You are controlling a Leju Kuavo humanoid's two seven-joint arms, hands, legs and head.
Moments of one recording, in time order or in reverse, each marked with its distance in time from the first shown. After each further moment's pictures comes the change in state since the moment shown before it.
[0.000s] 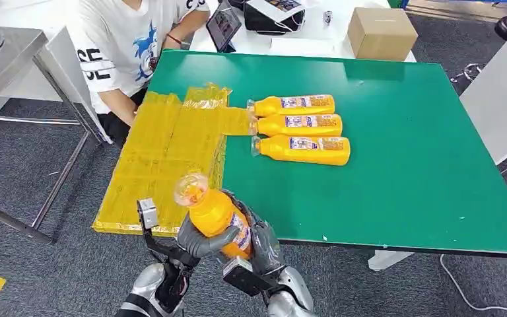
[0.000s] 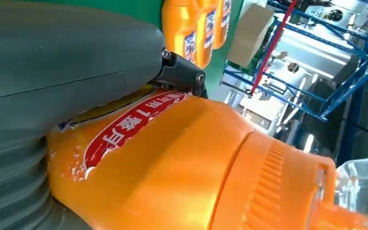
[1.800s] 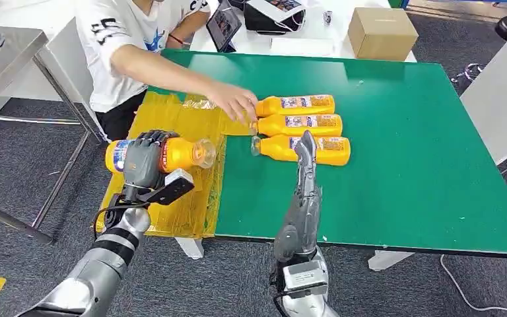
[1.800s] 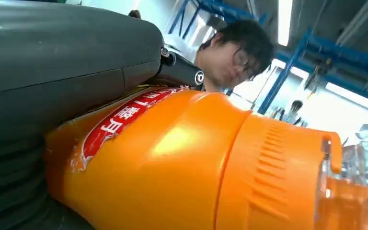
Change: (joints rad) left arm -0.429 0.128 0.221 0.434 -1.321 1.016 -0.175; right arm 0.091 -0.085 0.113 -0.839 -0.296 -0.135 0.001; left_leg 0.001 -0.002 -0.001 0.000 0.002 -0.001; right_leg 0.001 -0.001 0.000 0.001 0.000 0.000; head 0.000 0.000
